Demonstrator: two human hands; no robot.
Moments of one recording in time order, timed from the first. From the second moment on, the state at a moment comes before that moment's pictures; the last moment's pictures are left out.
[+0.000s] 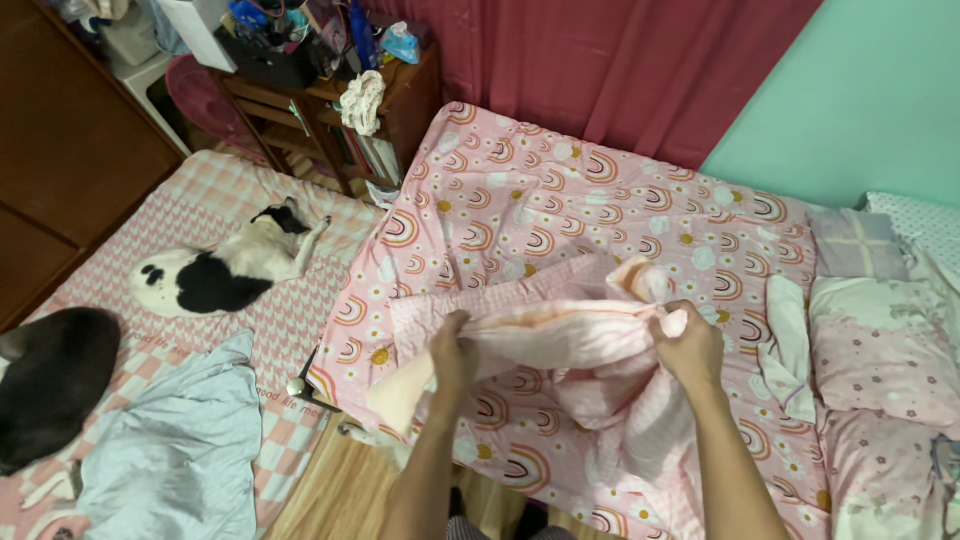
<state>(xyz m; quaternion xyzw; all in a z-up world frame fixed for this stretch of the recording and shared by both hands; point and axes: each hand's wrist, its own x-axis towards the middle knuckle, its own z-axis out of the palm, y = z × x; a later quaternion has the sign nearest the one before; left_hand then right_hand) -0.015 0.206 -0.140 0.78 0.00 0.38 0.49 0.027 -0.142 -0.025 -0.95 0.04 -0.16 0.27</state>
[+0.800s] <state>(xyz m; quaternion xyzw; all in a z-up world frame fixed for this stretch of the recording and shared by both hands) -0.060 0.154 -0.093 0.77 -0.16 0.20 0.58 0.002 -0.098 -0.058 -0.89 -0.01 -0.17 0.42</state>
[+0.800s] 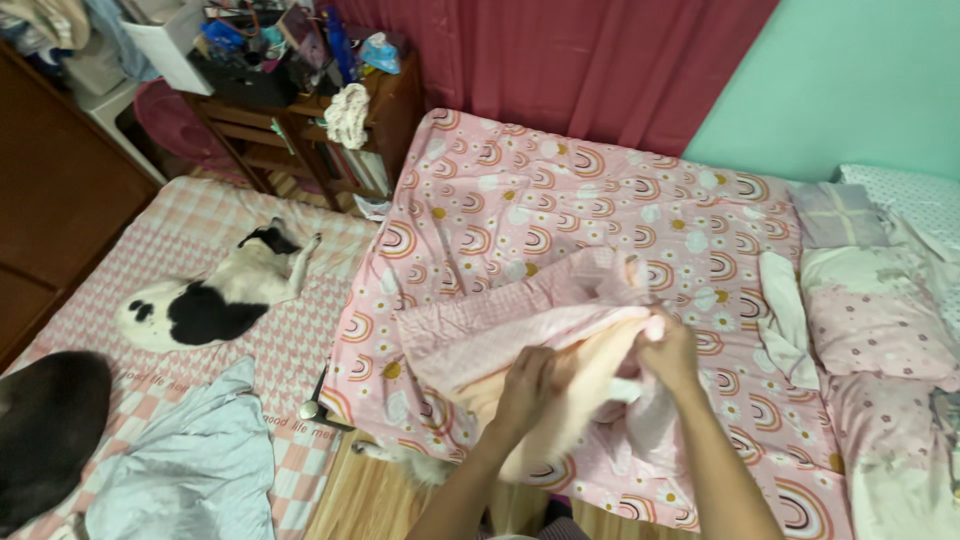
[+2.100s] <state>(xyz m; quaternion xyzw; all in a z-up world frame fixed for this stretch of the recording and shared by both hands) 0.002 0.217 -0.172 0.74 -0.03 0.29 0.61 0.022 -0.103 -0.063 -0.88 0.07 -0.24 0.41</state>
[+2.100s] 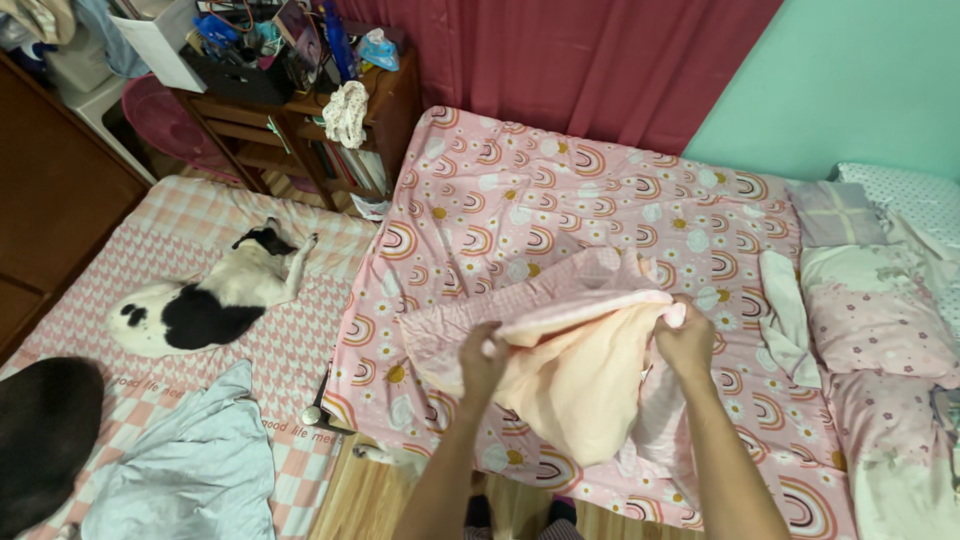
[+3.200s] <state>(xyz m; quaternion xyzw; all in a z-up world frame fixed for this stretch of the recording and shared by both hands) -0.083 0.064 -0.268 0.87 -0.30 0.30 0.24 0.062 -0.097 -0.068 -0.89 0.07 -0.23 0.40</state>
